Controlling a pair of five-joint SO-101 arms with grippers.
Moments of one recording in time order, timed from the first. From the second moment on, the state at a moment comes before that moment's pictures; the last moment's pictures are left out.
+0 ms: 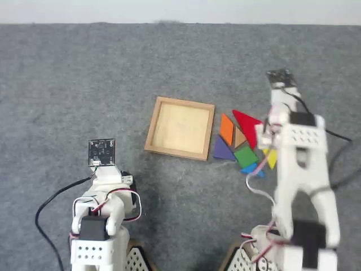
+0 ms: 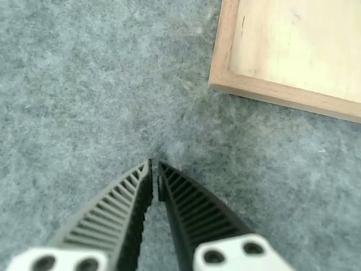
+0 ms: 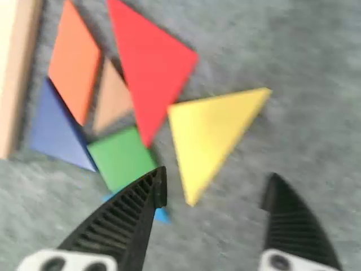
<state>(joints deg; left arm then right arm) -4.2 -103.1 97.2 72.0 11.4 1.9 -11.3 28.1 65.4 11.2</state>
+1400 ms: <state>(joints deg) -4.2 -103.1 97.2 72.0 11.4 1.9 28.0 1.2 68.8 -12.9</state>
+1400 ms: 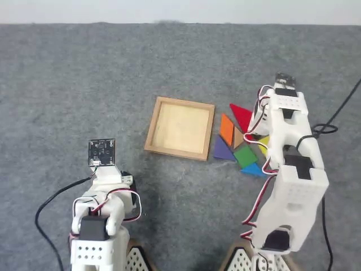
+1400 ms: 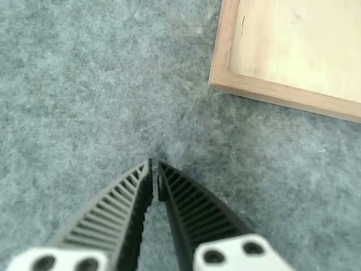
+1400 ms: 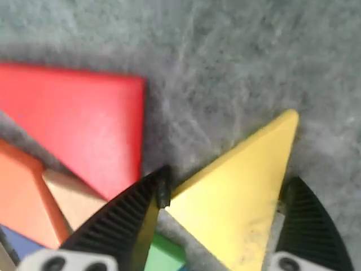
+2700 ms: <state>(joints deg) -4.2 -103.1 97.2 72.0 11.4 -1.5 24.7 6.2 72.3 -0.7</state>
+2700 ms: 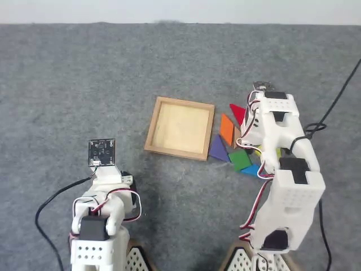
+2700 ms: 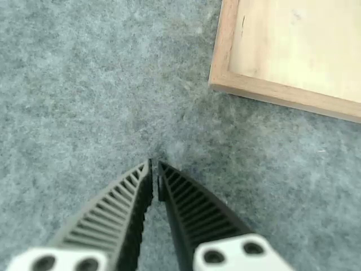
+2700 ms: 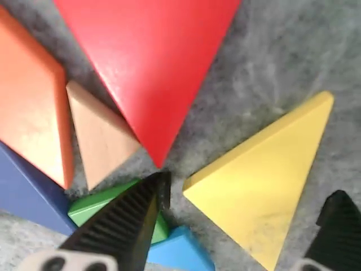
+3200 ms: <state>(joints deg) -4.2 -103.1 97.2 72.0 11.4 -1.5 24.6 6.4 72.1 -0.7</state>
